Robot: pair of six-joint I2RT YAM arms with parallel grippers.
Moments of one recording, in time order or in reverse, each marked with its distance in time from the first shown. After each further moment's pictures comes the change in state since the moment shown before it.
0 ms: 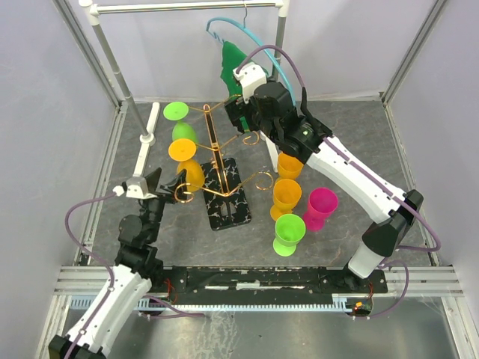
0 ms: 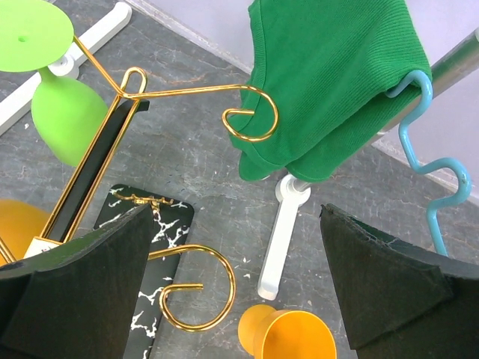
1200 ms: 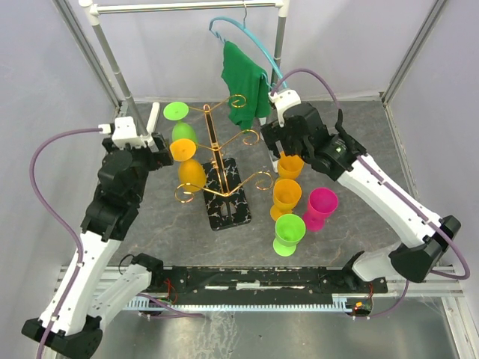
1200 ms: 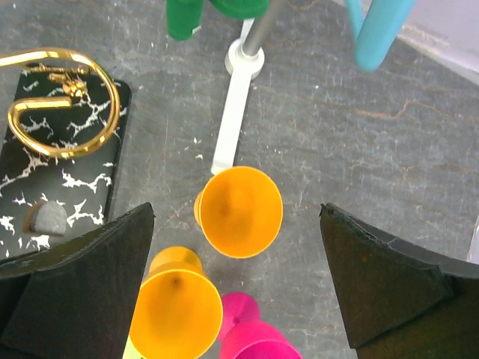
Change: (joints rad) left arm -0.011 0.368 0.826 -0.868 -0.280 0.079; right arm -0.074 -0.248 -0.263 -0.240 0.037 0.077
